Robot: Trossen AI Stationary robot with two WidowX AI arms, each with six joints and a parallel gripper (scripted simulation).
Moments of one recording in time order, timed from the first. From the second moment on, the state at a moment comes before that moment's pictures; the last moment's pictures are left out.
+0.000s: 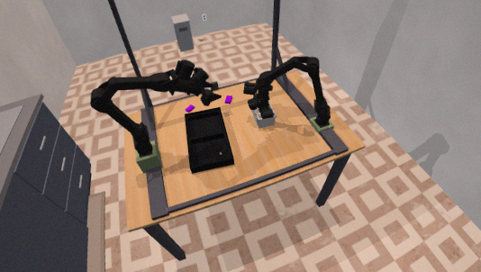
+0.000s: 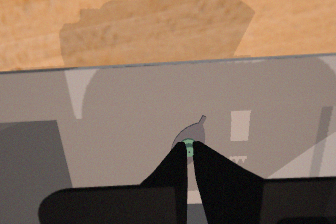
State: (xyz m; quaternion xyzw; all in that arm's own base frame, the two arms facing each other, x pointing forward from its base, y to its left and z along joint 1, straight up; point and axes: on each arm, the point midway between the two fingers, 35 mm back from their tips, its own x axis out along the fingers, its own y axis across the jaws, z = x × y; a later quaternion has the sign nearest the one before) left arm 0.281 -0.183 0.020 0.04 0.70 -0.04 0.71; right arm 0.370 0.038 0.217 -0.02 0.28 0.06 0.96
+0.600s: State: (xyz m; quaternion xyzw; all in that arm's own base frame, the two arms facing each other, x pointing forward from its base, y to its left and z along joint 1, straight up) left arm 0.280 -0.182 0.024 0.04 0.71 -0.04 0.71; right arm 0.370 0.038 0.217 -0.02 0.28 0.06 0.96
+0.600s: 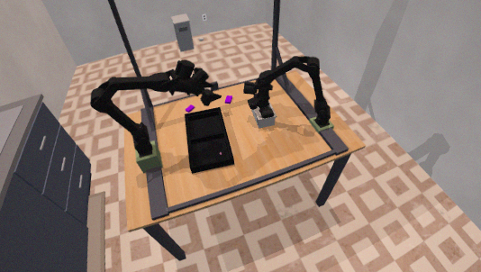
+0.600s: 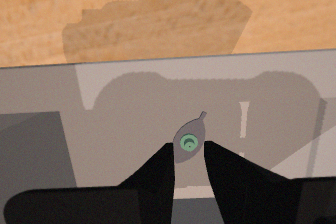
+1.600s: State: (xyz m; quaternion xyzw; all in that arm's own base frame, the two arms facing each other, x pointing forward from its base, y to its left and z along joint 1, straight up) left arm 0.268 -0.181 0.118 0.10 0.64 -0.13 0.75; right arm 0.370 0.038 0.217 -0.02 0.28 0.06 0.96
